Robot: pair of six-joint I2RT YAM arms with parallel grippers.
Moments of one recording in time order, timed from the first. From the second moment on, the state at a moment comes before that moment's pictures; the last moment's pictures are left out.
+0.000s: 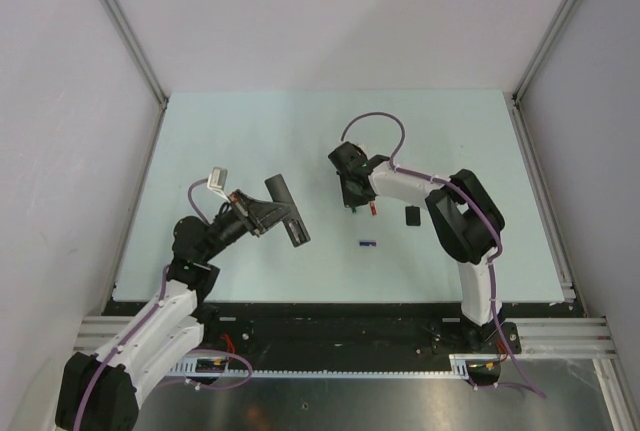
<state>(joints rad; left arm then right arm) -0.33 0.72 0.25 0.66 0.58 -1.22 0.70 2.02 1.43 -0.52 0.22 0.49</state>
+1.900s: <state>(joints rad) -0.41 0.65 0.24 0.65 0.60 -1.20 0.81 1.93 1.33 -0.37 0.12 -0.28</state>
